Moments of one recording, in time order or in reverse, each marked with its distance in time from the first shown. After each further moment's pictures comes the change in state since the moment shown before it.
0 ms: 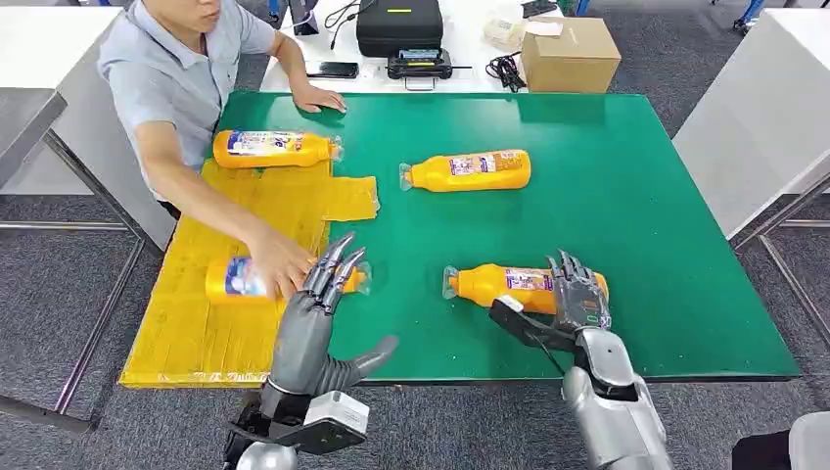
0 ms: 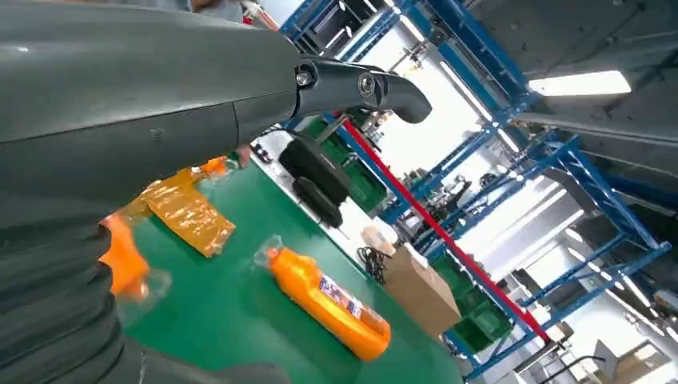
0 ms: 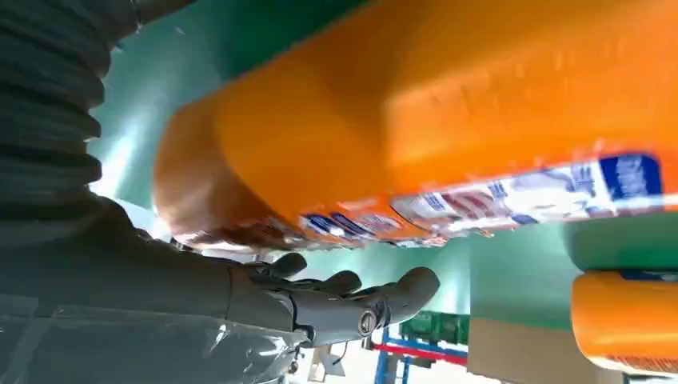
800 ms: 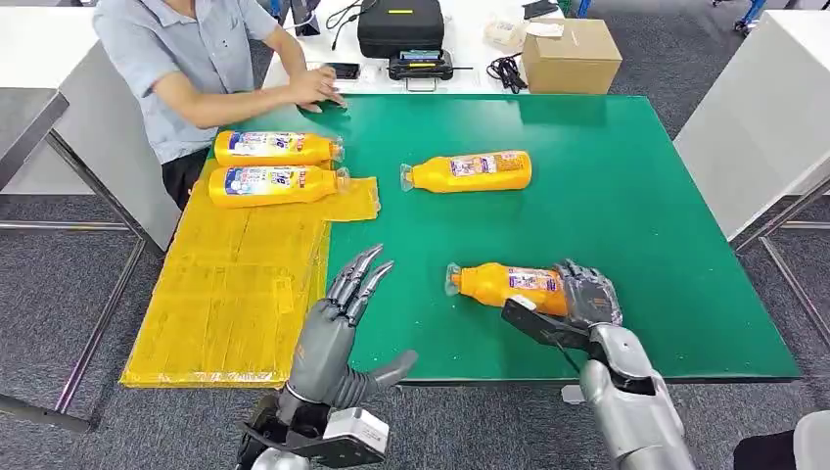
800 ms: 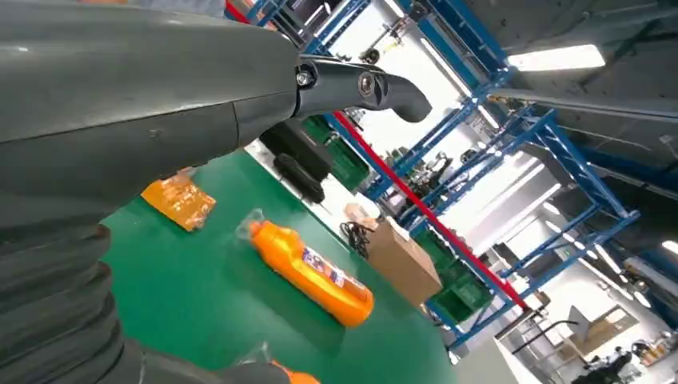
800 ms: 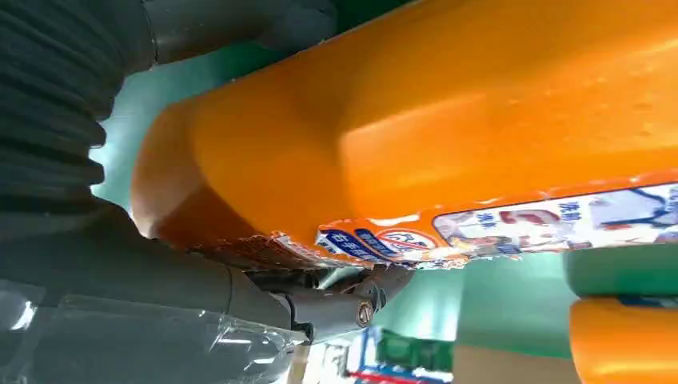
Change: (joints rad) left arm -0.013 0.011 -0.062 0.035 0.019 -0.001 -0.009; right arm -0.016 -0.085 0.024 0.050 -0.184 0.085 -0.107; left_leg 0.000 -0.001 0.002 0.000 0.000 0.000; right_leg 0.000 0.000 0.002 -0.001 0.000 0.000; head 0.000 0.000
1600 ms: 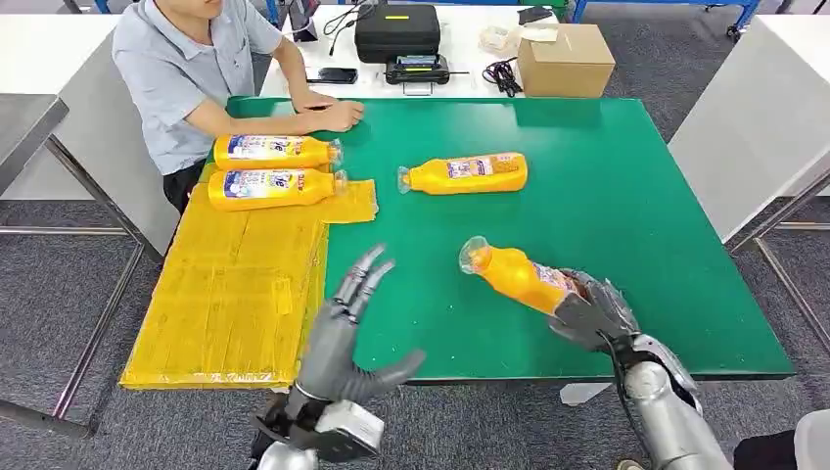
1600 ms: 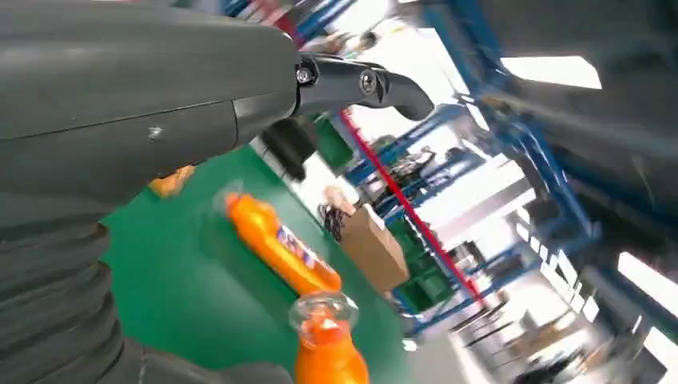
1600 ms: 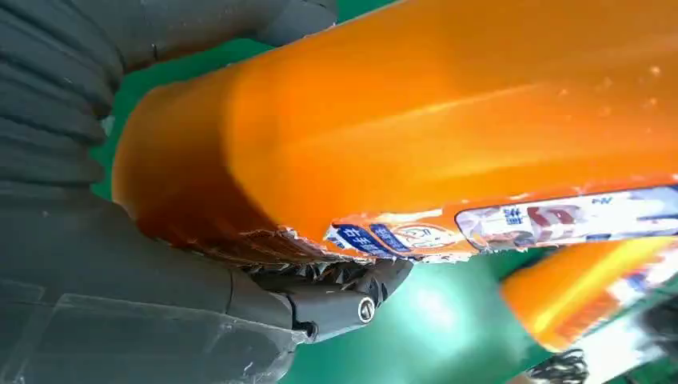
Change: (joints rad) left arm -0.037 -0.004 -0.020 0.078 0.258 0.048 -0.049; right arm 0.058 -0.075 -0.016 -0.012 -0.628 0.201 -0.318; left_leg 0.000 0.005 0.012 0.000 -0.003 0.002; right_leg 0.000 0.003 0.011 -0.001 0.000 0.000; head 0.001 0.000
